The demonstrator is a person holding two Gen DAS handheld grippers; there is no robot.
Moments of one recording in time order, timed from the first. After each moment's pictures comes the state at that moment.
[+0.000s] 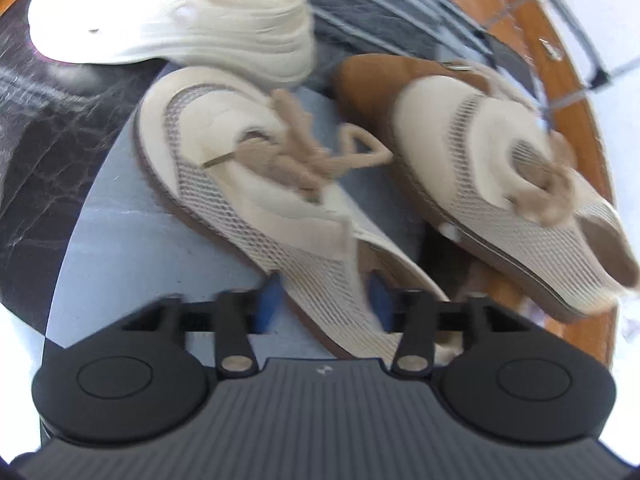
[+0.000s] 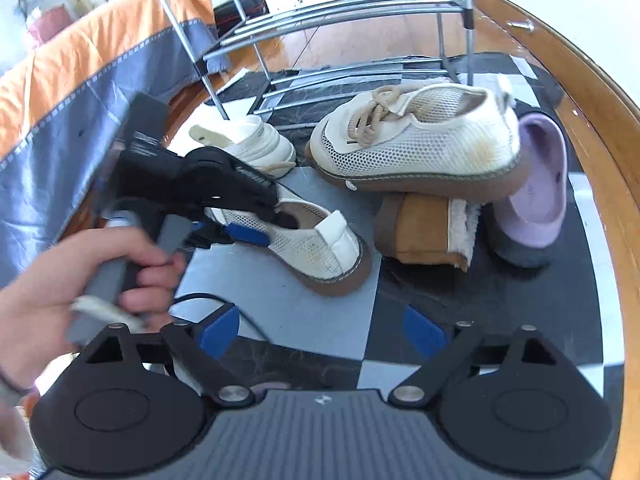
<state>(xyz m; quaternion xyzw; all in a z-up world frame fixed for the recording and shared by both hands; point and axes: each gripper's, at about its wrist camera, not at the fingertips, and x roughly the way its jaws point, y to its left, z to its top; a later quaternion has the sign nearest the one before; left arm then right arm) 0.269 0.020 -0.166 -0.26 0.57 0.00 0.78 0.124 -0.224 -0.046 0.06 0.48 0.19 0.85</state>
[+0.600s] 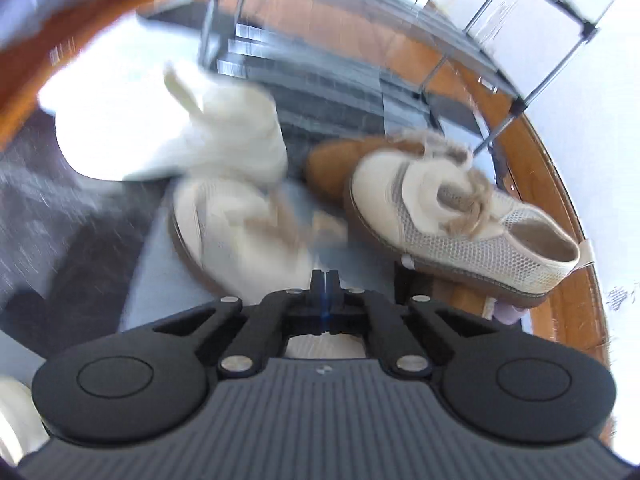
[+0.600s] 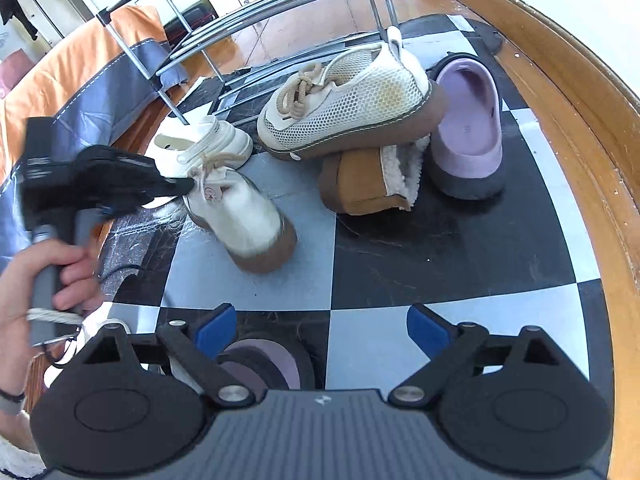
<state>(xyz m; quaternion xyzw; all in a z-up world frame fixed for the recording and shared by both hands) 0.219 0.045 -0.085 -0.19 0.45 -0.04 0.87 0.102 -0.271 -0.050 0.12 0.51 0.14 0.84</state>
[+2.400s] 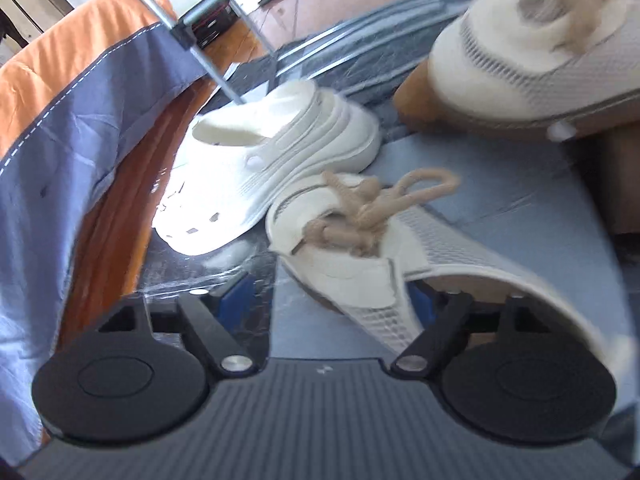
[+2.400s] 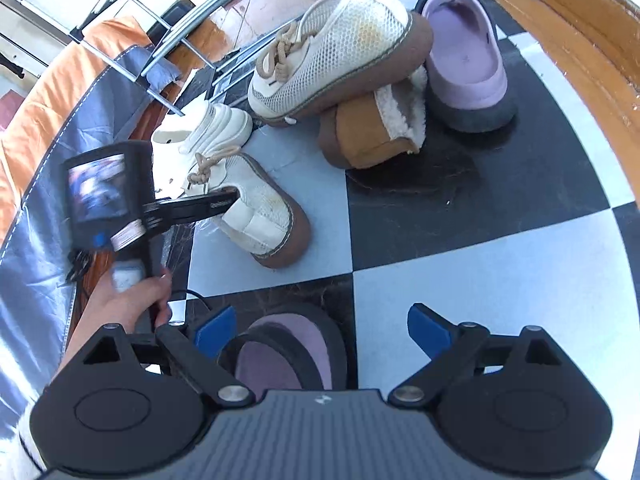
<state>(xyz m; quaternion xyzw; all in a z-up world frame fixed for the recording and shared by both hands) 0.246 -0.035 -0.169 0.19 0.46 0.13 0.86 0.102 -0.284 -0.079 0.20 0.54 0.15 0.80</state>
